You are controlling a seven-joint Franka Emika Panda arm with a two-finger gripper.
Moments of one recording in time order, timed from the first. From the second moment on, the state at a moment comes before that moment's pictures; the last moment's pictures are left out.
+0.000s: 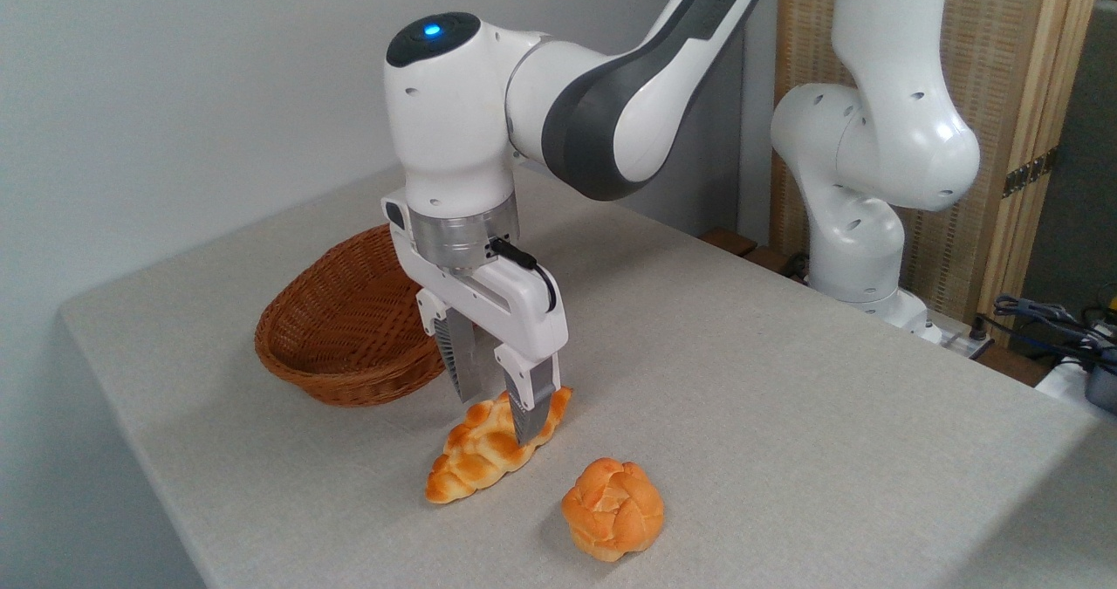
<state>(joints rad) -0.07 -0.05 0.01 -2.16 -0.07 2.13 0.70</state>
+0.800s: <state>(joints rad) -0.07 -0.05 -0.01 -2.20 -0.07 2.18 0.70</state>
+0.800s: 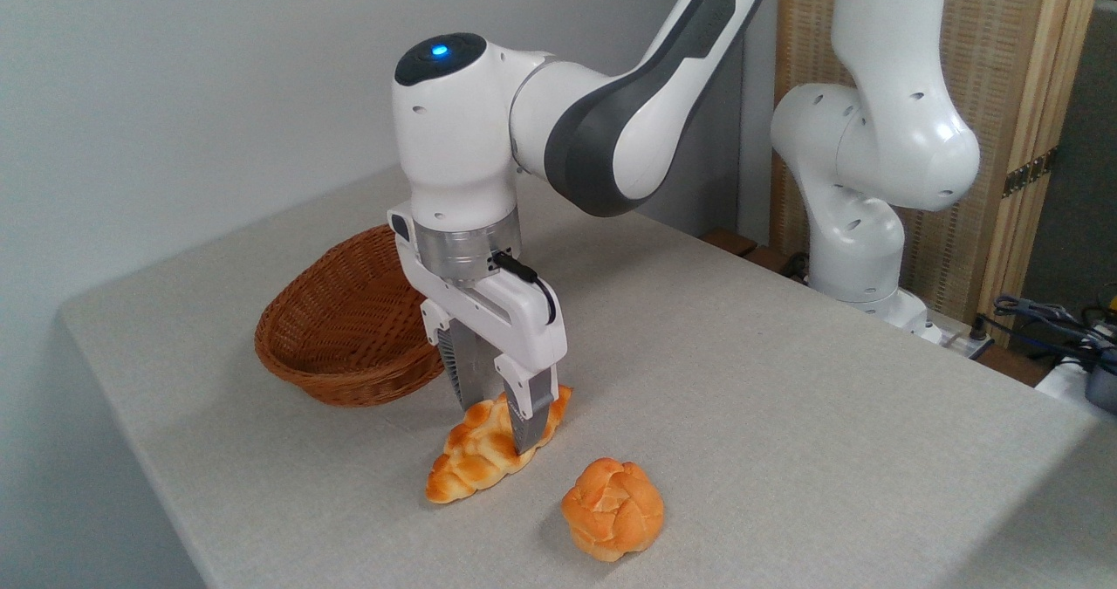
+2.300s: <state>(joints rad) -0.07 -0.04 -0.22 -1.93 -0.20 1.90 0.54</state>
